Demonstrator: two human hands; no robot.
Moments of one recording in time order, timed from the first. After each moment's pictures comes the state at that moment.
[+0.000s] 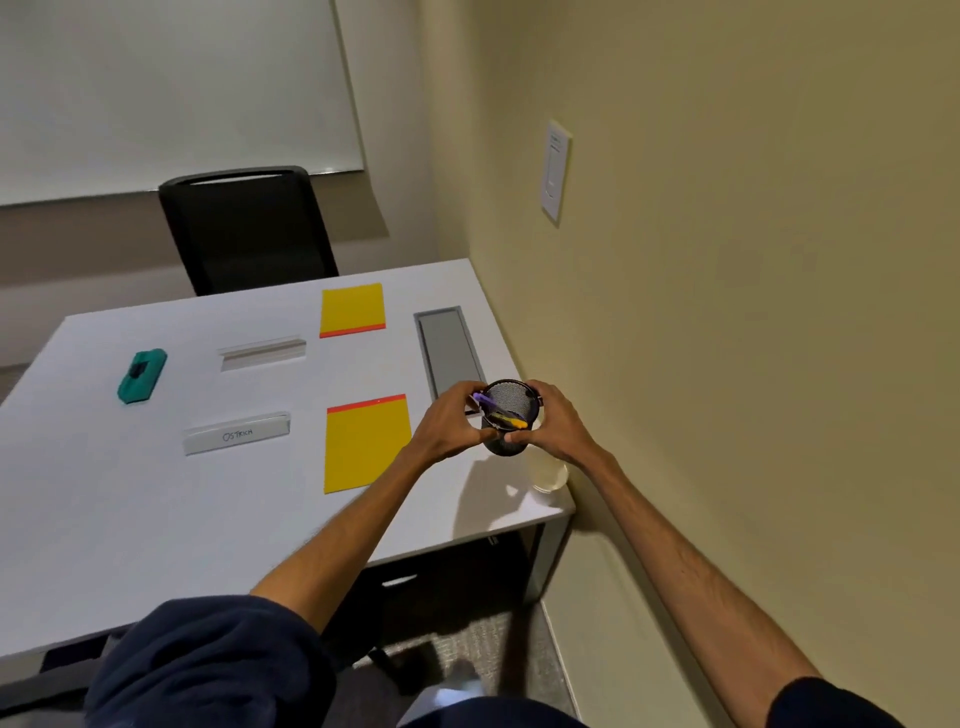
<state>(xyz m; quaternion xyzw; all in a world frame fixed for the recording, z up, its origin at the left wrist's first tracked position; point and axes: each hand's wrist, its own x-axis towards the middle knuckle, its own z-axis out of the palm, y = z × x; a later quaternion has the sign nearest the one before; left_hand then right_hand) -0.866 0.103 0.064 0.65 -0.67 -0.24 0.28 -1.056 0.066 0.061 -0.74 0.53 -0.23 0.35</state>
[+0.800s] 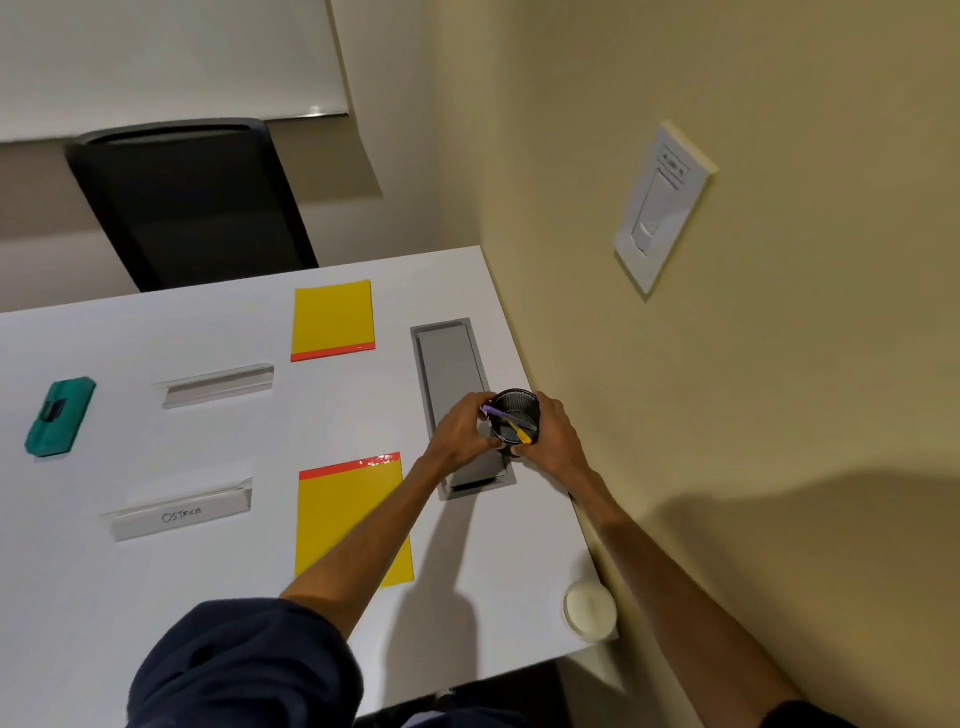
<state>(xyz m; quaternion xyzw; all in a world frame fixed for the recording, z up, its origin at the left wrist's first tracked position) -0.808 -0.124 -0.007 0.67 -0.63 -0.33 0.23 -0.969 -0.146 -0.009 -0.70 0.60 -0.15 0.36</state>
